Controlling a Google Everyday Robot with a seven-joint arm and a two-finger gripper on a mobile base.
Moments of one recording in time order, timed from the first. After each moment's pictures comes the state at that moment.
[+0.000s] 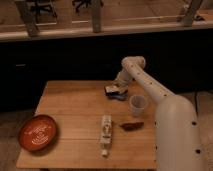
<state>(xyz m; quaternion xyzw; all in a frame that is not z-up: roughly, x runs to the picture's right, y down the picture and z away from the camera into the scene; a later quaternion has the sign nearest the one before) 0.096 0.005 0.977 -0.23 -0.18 -0.17 0.94</state>
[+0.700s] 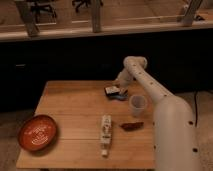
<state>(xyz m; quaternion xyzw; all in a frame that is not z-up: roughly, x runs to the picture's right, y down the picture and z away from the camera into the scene) 0.097 0.010 0.977 -0.23 -0.21 -0.18 0.93</state>
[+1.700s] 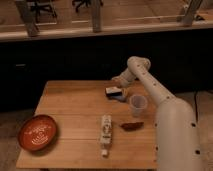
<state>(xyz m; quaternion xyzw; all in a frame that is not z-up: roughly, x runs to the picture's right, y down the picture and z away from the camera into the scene) 0.096 0.012 0.972 -0.22 -0.26 -0.19 0.92</state>
